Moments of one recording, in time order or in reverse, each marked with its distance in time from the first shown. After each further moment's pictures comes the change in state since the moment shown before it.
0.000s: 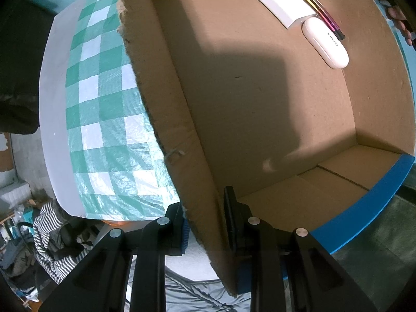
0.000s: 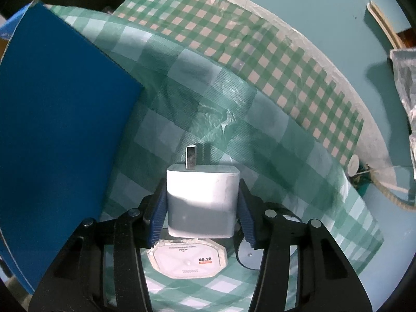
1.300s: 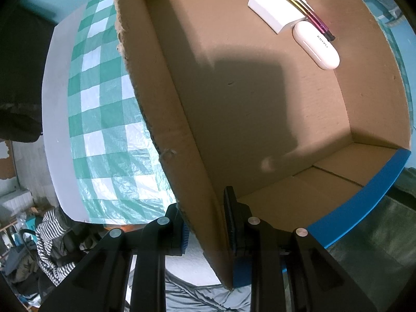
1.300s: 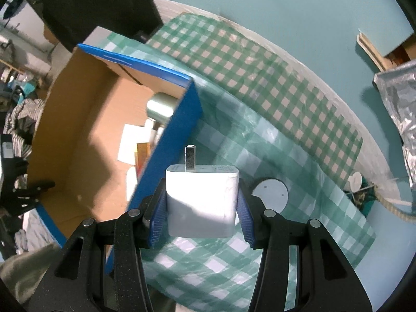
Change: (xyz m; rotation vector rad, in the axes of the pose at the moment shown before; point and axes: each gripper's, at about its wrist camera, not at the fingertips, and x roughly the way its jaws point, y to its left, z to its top) left arm -0.006 -0.002 -0.001 0.022 -0.044 0.009; right arm -0.114 0.025 -0.033 -0.065 -0.144 0.102
